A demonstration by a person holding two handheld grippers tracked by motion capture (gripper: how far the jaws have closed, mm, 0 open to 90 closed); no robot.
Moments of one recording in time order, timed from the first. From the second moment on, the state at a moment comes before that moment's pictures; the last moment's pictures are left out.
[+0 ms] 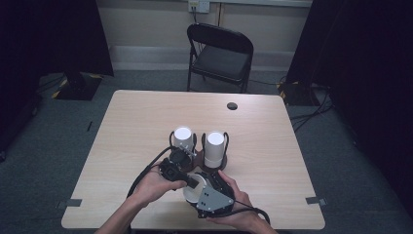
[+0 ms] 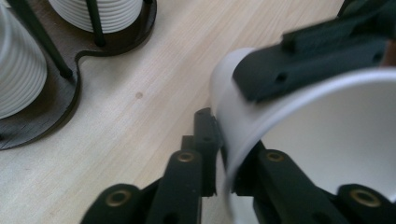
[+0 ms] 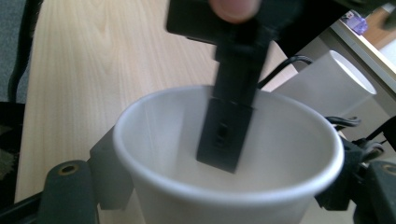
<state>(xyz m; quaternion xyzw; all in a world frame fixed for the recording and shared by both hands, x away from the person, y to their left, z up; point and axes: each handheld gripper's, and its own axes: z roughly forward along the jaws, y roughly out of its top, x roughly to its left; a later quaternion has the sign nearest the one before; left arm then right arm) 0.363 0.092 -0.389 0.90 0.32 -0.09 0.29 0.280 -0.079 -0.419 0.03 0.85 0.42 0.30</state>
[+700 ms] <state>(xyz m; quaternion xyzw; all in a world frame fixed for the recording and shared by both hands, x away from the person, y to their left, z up) 0.346 0.116 -0.396 0.83 0.37 0.00 0.41 0.288 -0.090 -0.416 0.08 0.85 0.42 0.30</state>
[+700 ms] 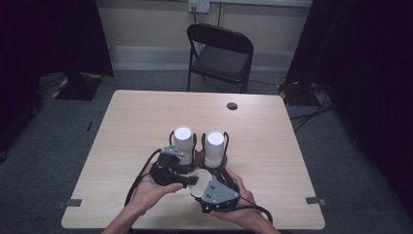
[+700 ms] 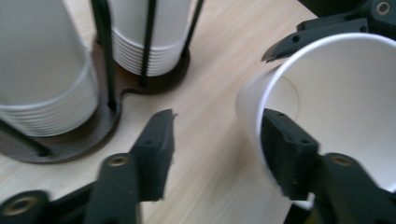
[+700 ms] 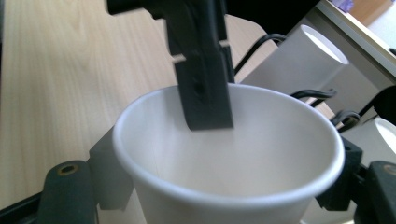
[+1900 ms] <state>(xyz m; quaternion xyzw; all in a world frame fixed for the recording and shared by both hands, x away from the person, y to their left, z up) 0.313 0.182 -0.409 0.77 0.40 0.14 0.47 0.314 -0.153 -0.416 0.26 0.82 0.46 0.24</state>
